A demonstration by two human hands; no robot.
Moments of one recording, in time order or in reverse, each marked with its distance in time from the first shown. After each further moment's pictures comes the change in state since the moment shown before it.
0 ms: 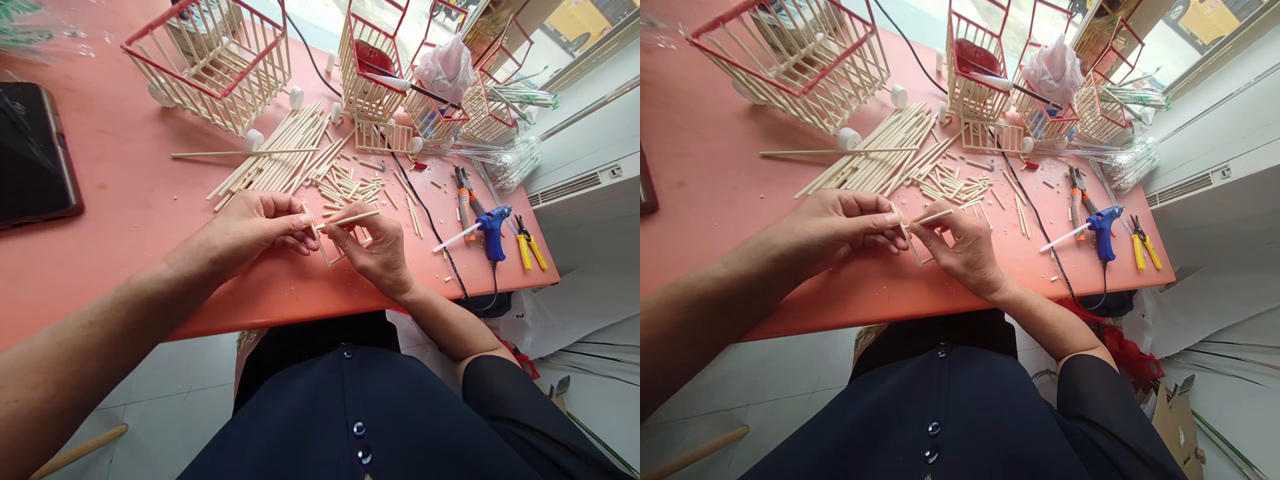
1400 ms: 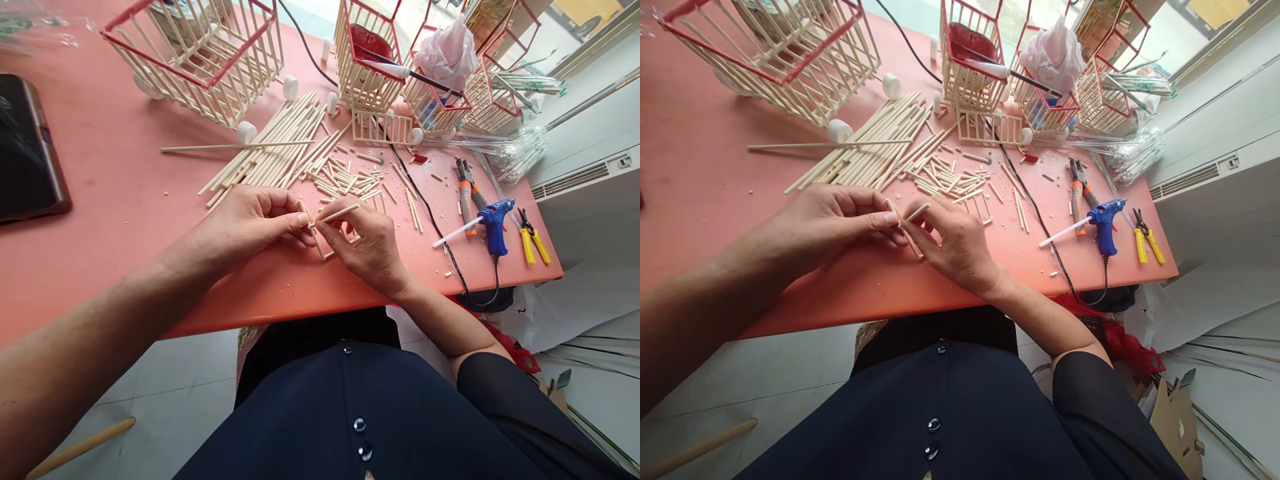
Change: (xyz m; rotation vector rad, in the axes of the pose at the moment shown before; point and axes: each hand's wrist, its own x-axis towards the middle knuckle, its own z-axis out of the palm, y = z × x) left_hand -0.005 -0.001 0.001 0.114 0.045 0.007; right_hand 0.001 0.011 0.006 -0.178 -0.017 -0.215
